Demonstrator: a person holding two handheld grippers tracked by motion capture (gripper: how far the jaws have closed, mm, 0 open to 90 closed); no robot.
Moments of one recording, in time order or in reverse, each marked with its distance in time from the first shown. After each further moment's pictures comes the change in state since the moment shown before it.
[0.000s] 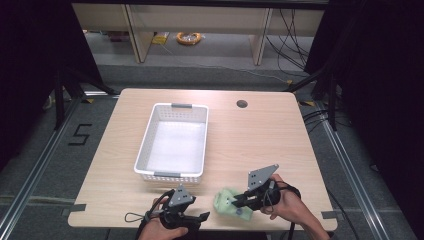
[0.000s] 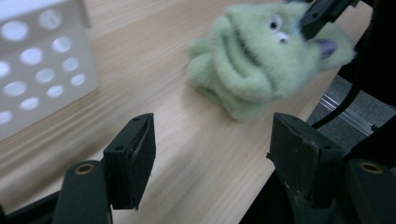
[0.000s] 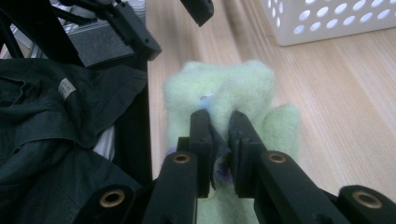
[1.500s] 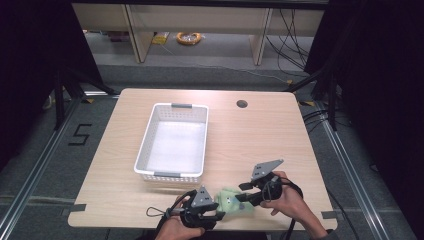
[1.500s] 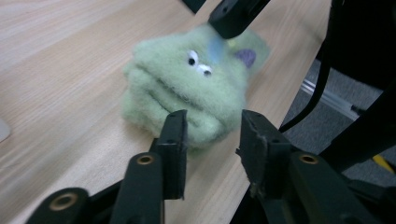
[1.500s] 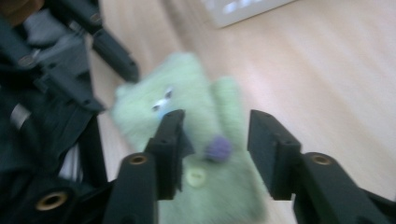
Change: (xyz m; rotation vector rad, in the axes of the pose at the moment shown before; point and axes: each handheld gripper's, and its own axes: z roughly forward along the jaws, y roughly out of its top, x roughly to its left) left arm -0.020 0.015 0.029 0.044 -0.070 0.084; right arm -0.019 -0.014 -0.002 -0.021 -0.134 0.185
